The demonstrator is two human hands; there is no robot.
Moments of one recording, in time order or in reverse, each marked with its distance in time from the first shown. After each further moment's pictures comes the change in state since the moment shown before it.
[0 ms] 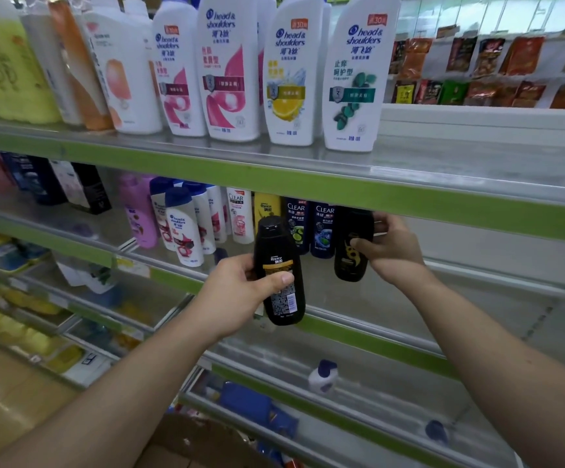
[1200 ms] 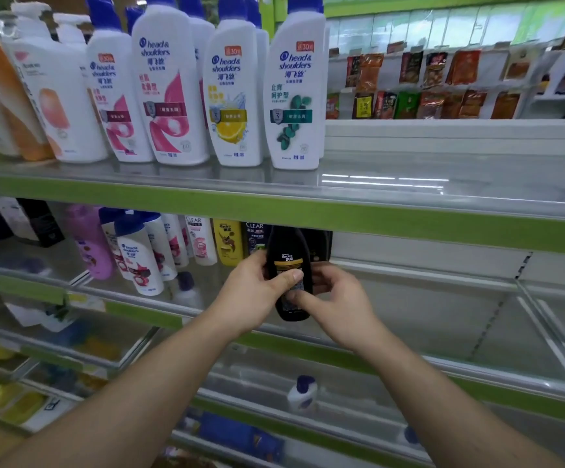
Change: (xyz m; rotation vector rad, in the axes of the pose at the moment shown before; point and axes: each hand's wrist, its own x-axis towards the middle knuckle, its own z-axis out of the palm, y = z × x) left_hand 0.049 0.026 0.067 0.039 -0.027 0.072; right_hand -0.083 -0.019 0.001 0.112 -0.185 -0.036
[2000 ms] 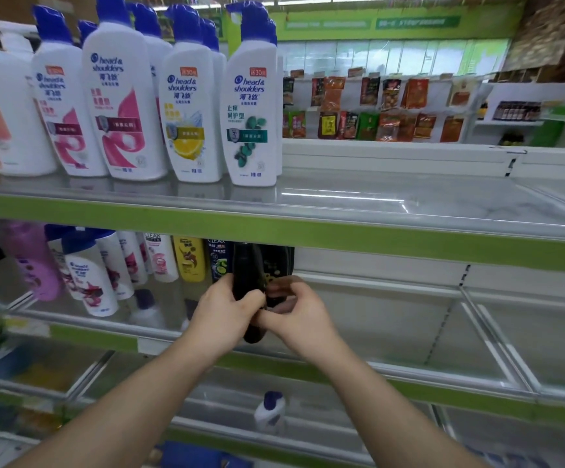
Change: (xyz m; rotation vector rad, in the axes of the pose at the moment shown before) left_hand -0.006 0.004 0.022 0.204 0.107 -0.085; right_hand -0.006 -0.002 -0.002 0.028 0.046 0.172
